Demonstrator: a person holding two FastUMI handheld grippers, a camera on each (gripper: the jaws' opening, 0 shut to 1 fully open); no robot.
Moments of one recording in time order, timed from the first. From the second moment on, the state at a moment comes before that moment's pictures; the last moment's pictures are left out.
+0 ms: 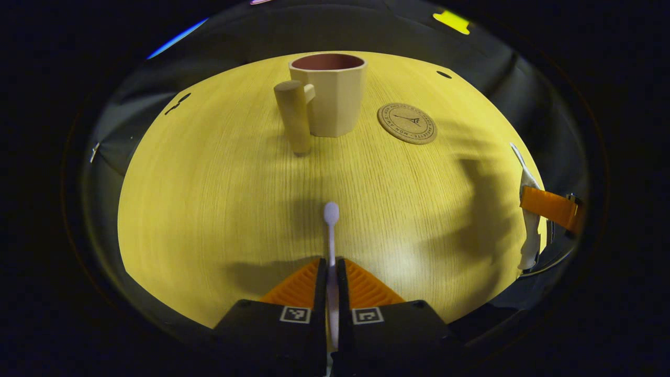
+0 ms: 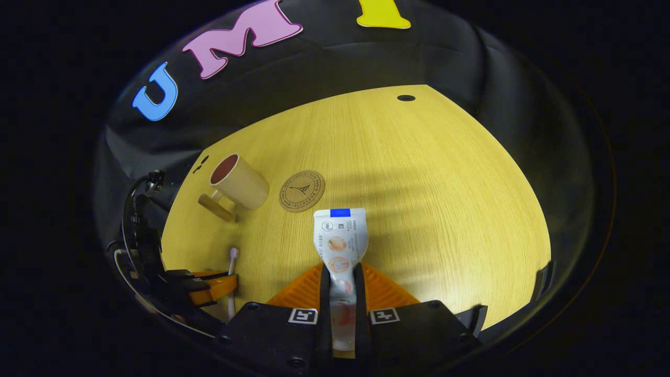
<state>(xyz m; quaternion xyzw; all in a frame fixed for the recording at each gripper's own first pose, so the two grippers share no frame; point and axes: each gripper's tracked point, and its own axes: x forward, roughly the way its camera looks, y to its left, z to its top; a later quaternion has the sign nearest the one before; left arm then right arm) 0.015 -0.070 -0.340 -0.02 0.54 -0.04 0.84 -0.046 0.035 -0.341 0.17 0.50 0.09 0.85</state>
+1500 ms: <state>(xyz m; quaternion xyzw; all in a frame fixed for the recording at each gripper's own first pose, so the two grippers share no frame) -0.055 -0.028 -0.192 -0.18 0.36 0.04 0.91 0.185 0.262 -0.236 0.25 0.29 0.31 0.87</state>
